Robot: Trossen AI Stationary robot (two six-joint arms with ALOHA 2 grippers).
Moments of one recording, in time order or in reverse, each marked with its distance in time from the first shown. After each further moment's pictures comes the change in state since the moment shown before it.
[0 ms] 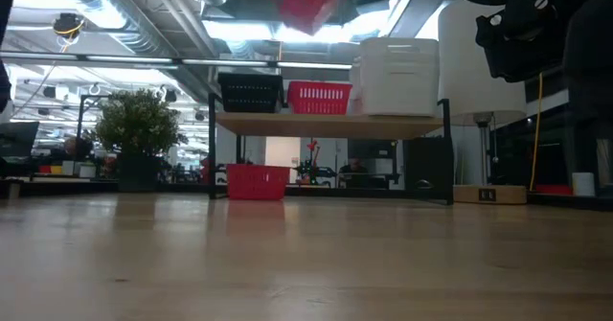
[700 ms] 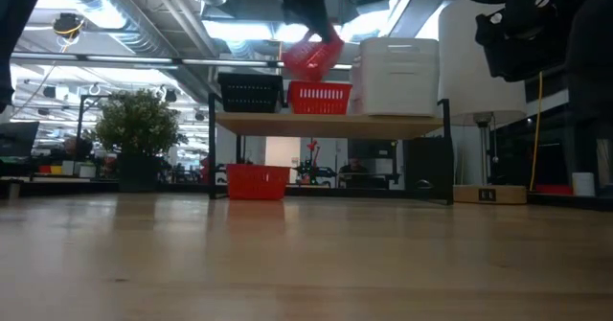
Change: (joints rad) left arm 0.202 0.148 0.005 -0.028 0.176 -0.027; right arm 0.002 0.000 0.000 0.005 -0.003 -0.011
